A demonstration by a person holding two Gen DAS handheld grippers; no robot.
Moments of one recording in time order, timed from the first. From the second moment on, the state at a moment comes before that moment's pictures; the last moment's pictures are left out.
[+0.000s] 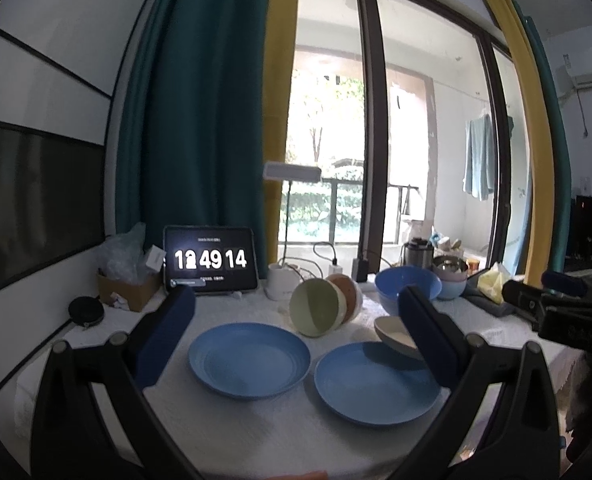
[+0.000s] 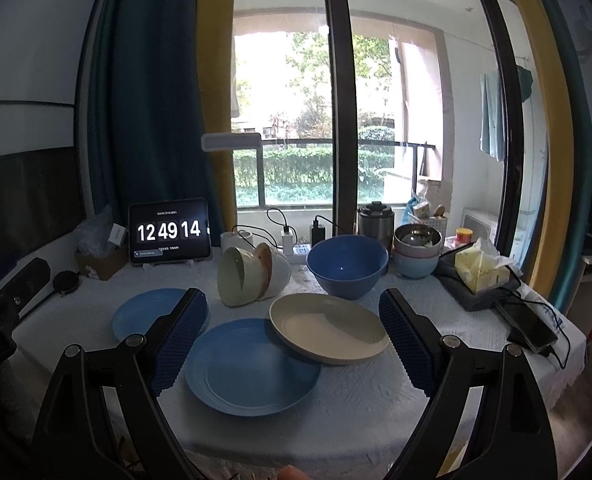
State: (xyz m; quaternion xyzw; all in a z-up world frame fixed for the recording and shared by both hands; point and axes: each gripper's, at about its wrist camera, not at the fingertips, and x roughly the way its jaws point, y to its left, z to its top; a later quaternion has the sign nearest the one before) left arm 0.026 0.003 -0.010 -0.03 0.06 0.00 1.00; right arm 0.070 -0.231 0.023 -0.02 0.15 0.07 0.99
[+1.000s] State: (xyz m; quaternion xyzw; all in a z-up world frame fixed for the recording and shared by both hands) left arm 0.128 -0.104 -0.046 0.06 0.18 -0.06 0.98; right arm 0.150 -0.324 -0.037 0.07 0.25 0.01 0.96
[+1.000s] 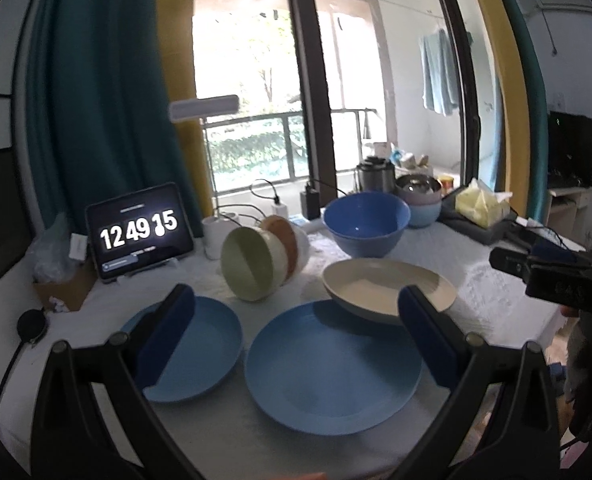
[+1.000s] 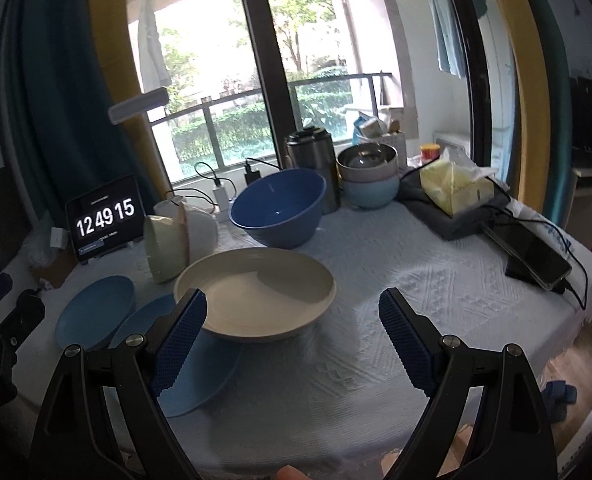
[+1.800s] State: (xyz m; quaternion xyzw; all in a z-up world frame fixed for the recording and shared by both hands) left arm 0.217 -0.147 -0.074 0.09 0.26 -0.08 0.96; right arm 0.235 -0.356 -0.081 0.10 0.32 0.02 0.94
